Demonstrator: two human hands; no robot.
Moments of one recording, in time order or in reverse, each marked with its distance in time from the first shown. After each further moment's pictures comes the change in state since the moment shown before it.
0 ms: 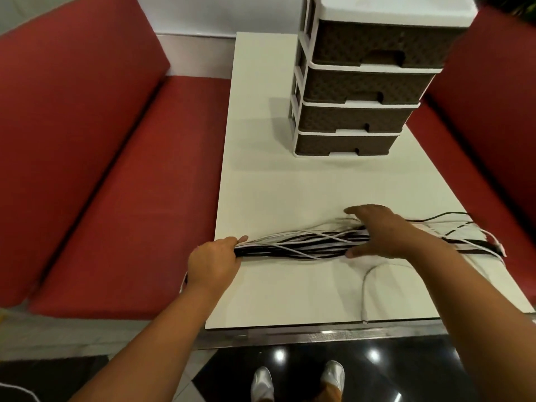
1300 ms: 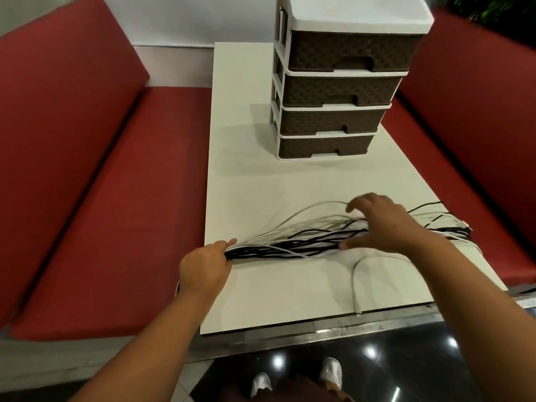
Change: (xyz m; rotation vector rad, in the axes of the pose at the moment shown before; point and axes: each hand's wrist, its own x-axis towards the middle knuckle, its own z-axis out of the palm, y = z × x) left_hand 0.000 -0.001 0.002 -0.030 0.021 0.012; right_hand -0.029 0.005 -0.014 -0.028 0.185 0.055
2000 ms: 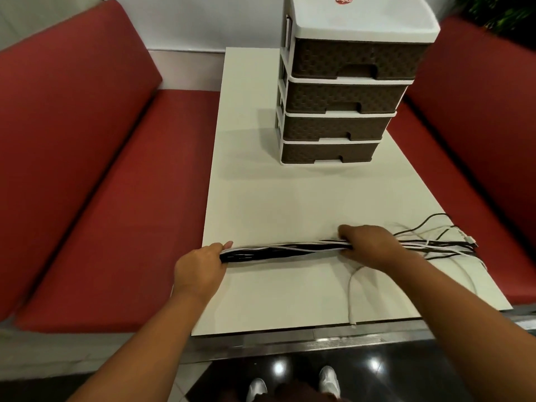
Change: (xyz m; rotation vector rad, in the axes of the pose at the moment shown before) left_hand -0.002 0.005 -0.008 0.000 -0.055 -0.029; right_hand 0.019 0.005 0.041 -0.136 -0.080 -0.145
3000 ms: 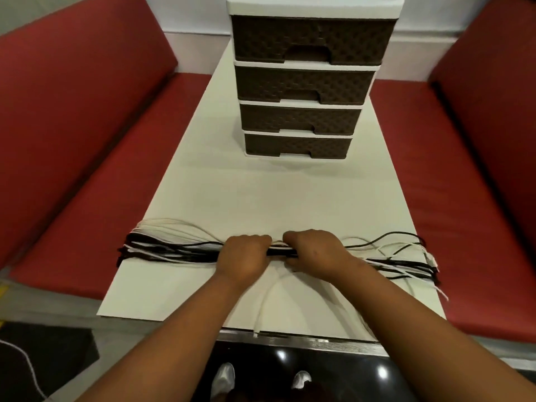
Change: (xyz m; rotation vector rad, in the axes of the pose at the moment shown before) left_hand 0.030 0.216 0.045 0.051 -0.179 0.196; right_hand 0.007 0.055 0.012 0.117 0.033 -0.335
